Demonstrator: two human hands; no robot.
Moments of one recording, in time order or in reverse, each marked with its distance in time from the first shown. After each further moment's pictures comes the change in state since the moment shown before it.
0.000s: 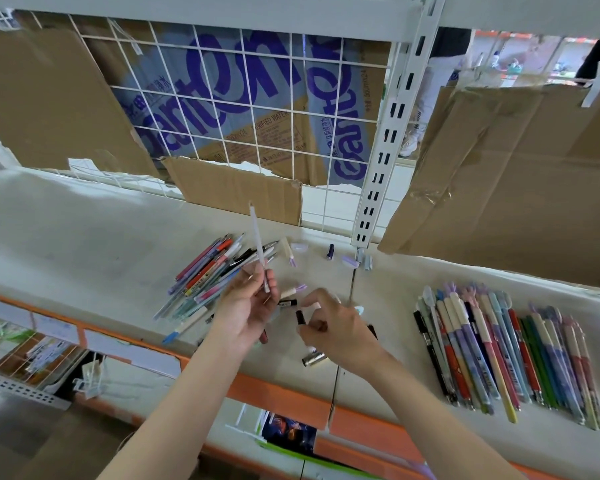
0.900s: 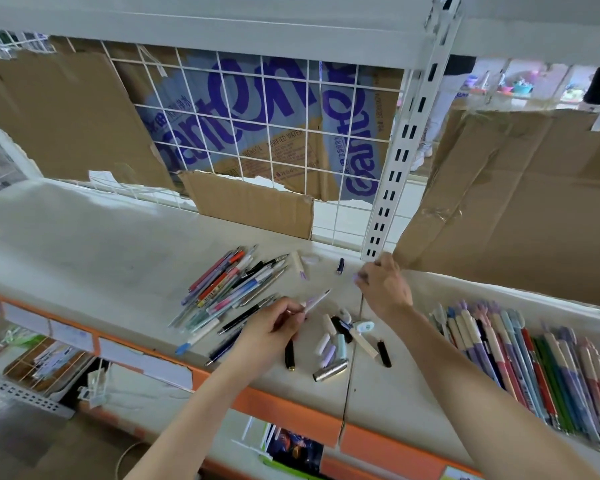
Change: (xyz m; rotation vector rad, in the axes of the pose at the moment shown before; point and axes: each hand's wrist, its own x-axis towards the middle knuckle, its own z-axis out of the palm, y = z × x) left_hand -0.027 0.000 -0.006 1.334 -0.208 0.258; right_hand 0.078 0.049 -0.057 -0.587 0.281 0.193
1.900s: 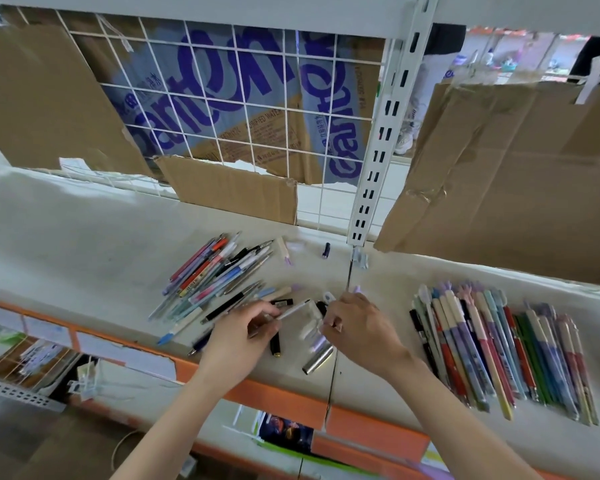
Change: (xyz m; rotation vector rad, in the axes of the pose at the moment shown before) left_hand -0.017 -0.017 -0.001 0.264 0.109 0.017; right_hand -0.092 -0.013 0.004 0.197 -0.047 -0.341
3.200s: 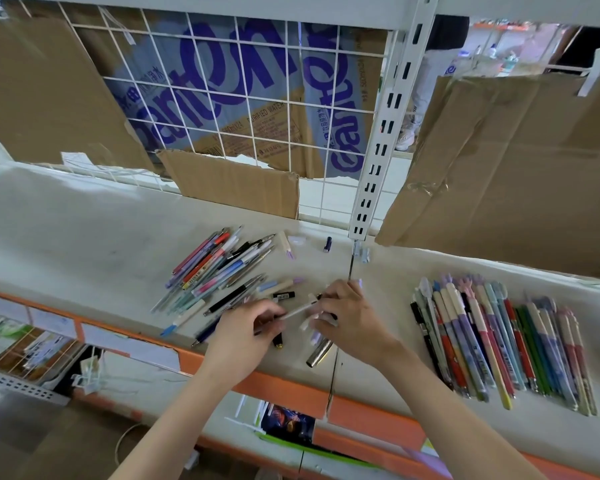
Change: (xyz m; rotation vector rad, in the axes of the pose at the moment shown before) left_hand -0.006 0.002 0.002 0.007 -0.038 -0.007; right_hand 0.007 0.001 0.015 0.150 0.063 -0.072
